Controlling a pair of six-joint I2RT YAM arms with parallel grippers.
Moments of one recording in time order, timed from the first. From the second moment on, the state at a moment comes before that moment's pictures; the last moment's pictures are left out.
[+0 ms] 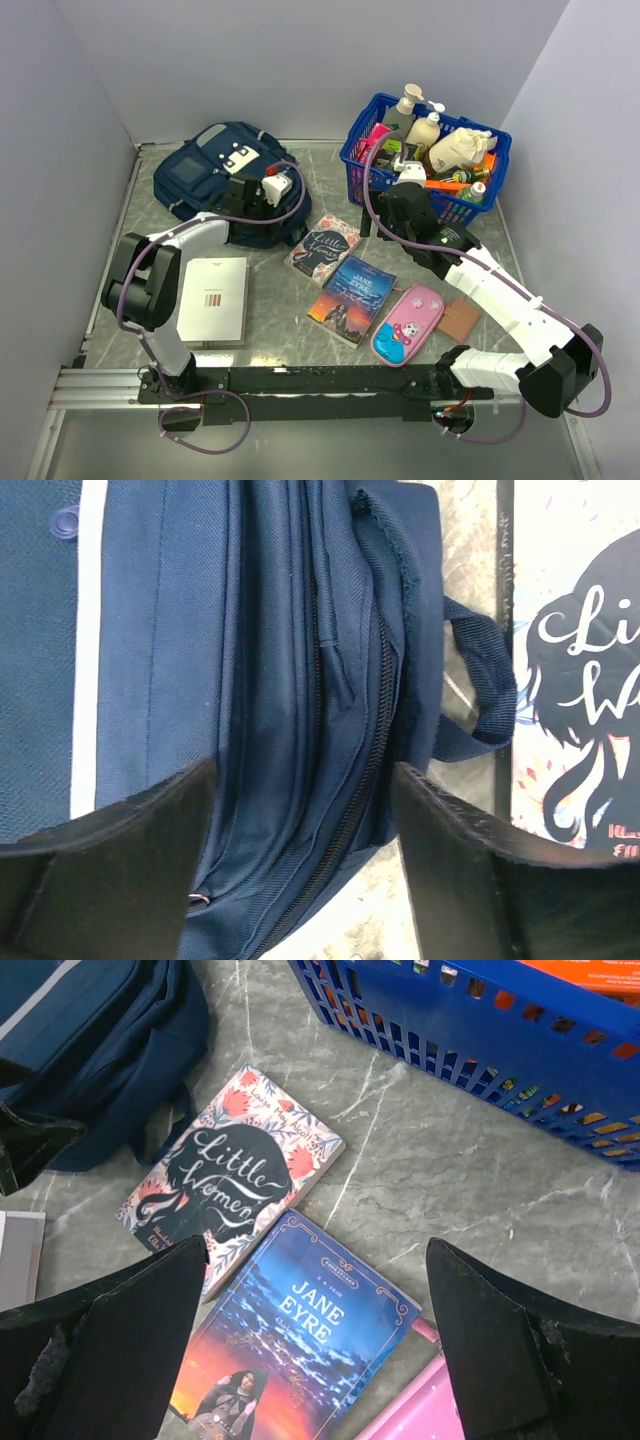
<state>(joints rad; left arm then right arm) -0.37 1.73 1.10 -0.06 0.15 0.27 0.62 1.18 1.14 -0.58 0.40 0.42</state>
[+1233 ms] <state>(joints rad) -0.33 1.52 1.71 -0.51 0.08 0.30 0.62 0.99 1.02 -0.54 0.37 0.41</state>
